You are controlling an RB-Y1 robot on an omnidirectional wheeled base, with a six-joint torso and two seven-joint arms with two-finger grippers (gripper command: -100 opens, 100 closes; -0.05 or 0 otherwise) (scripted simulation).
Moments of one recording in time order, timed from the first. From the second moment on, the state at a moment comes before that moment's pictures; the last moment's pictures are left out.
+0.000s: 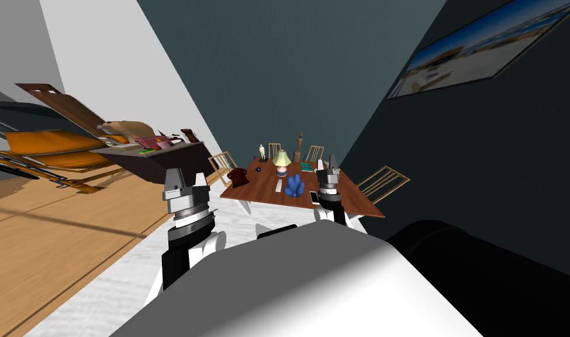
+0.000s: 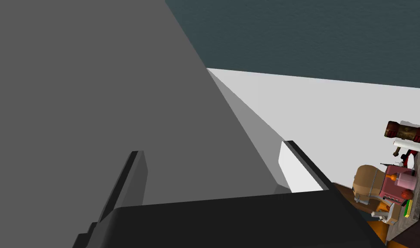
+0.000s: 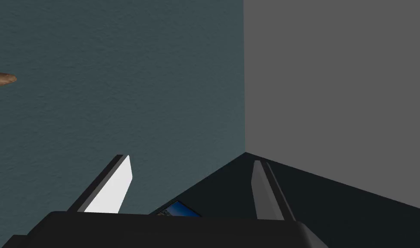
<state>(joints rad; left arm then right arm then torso) 0.50 0.01 0.01 -2.31 0.03 -0.52 -0.12 0.53 0.05 0.03 -2.35 0.06 -0.54 -0.03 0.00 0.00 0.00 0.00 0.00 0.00</state>
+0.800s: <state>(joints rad) 0.50 0.01 0.01 -2.31 0.03 -0.52 -0.12 0.54 -0.16 -0.03 -2.34 0.11 -0.55 -0.01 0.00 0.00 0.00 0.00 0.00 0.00</state>
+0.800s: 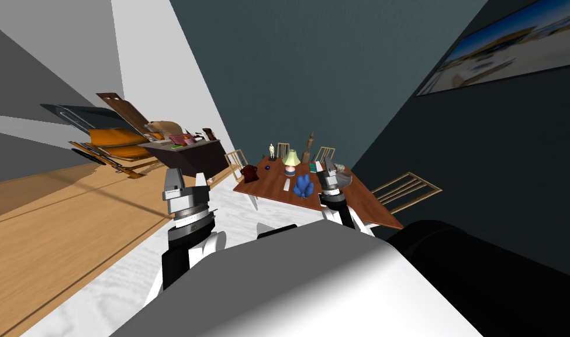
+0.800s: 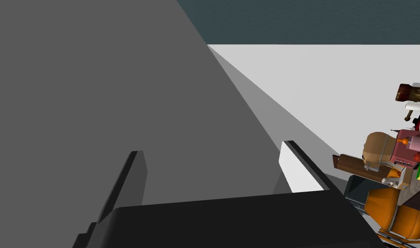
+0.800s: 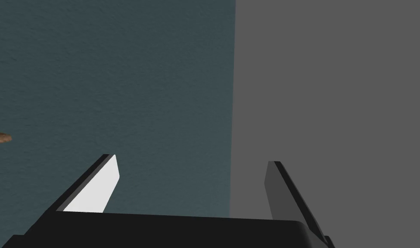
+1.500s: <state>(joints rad) 0.50 0.01 0.01 -2.31 0.03 -0.52 -0.12 0.54 -0.36 -0.08 -2.27 0.23 -0.57 0.03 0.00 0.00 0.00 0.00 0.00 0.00</state>
